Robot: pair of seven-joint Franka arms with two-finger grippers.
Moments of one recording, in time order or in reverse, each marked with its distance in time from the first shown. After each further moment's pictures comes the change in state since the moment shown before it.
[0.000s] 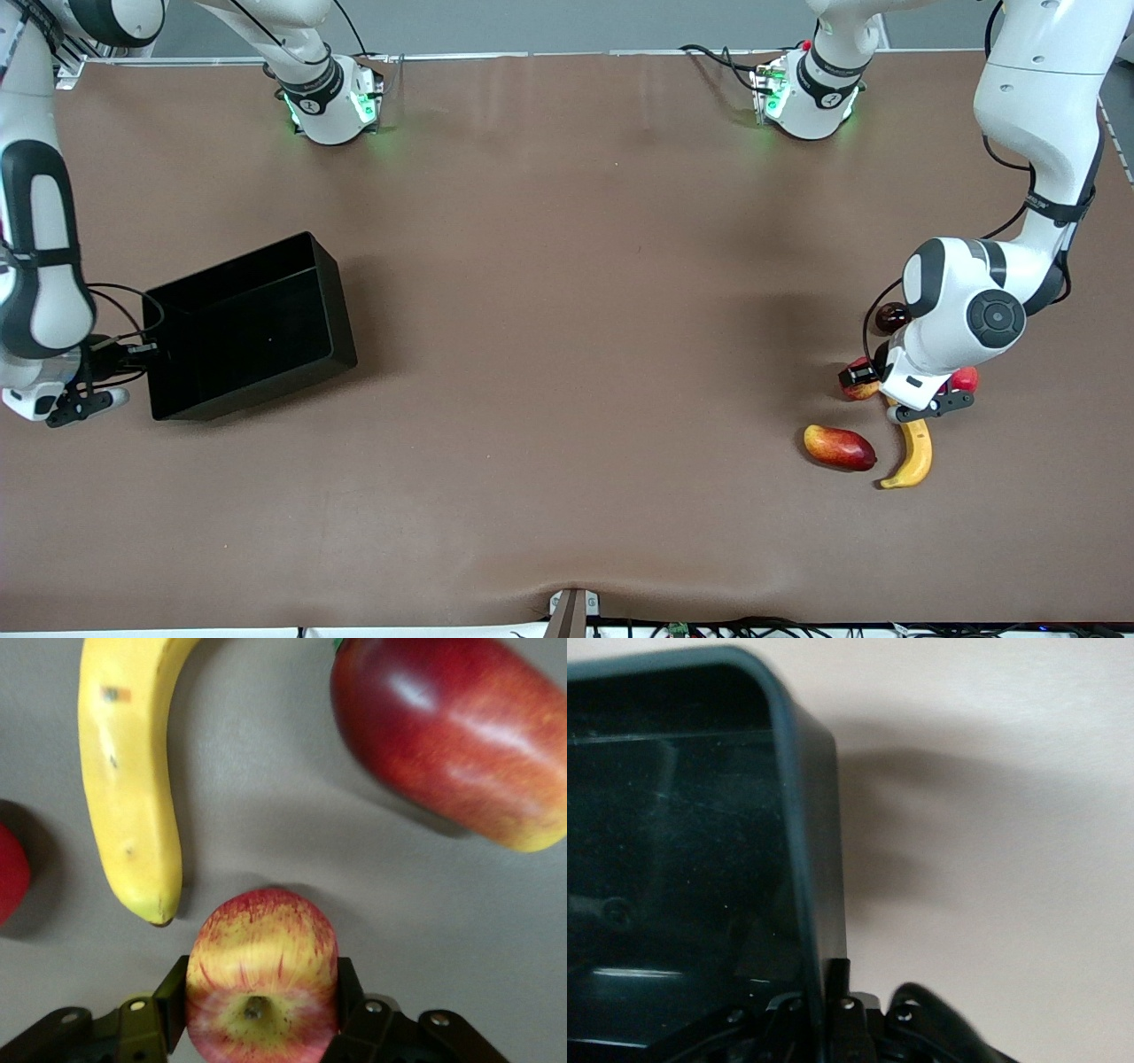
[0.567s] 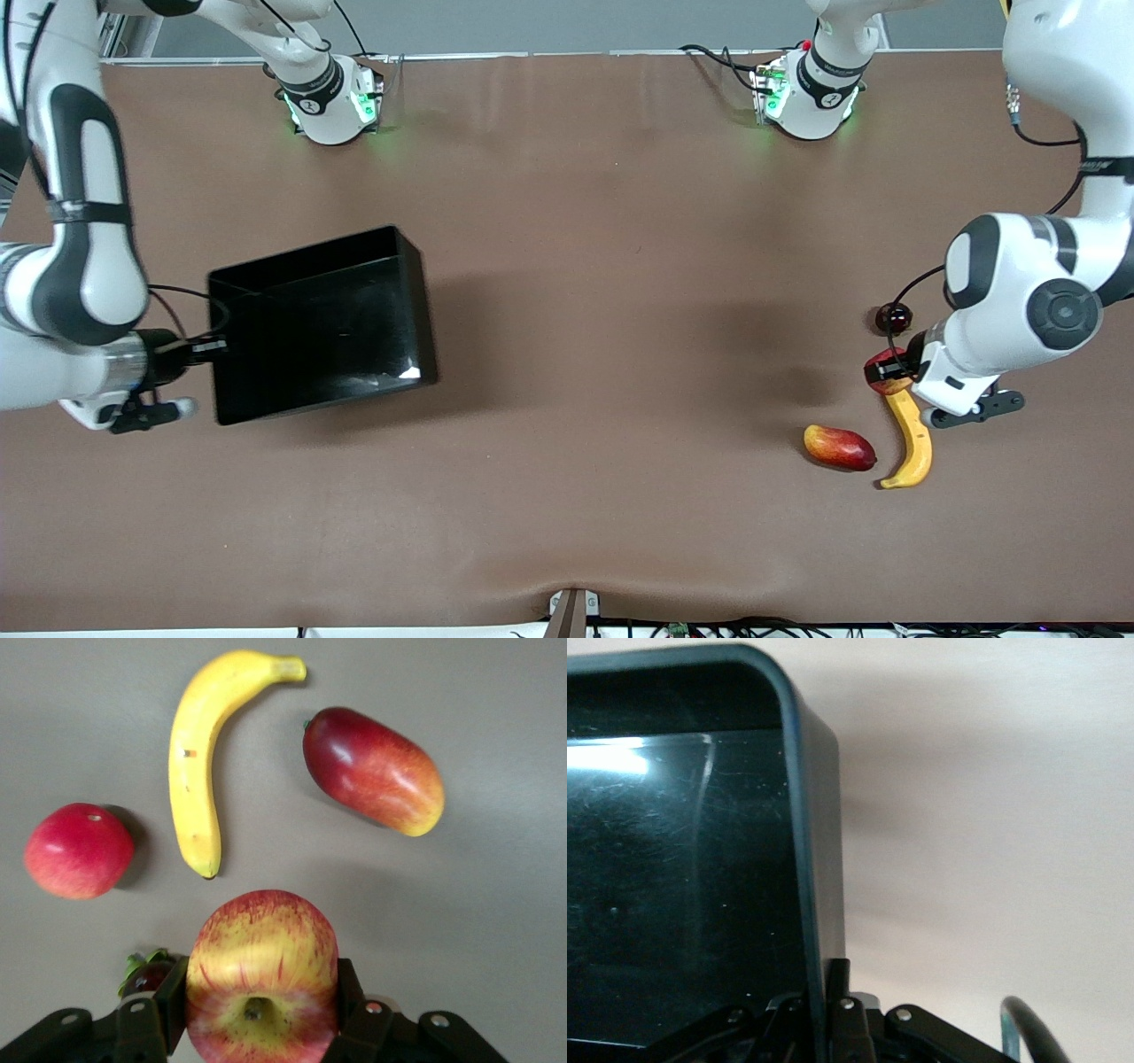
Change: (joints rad) left arm -0.003 -0.112 -0.055 0.220 0.001 -0.400 -0.026; right arm 0.275 -0.094 0.011 0.045 0.094 -0.155 0.402
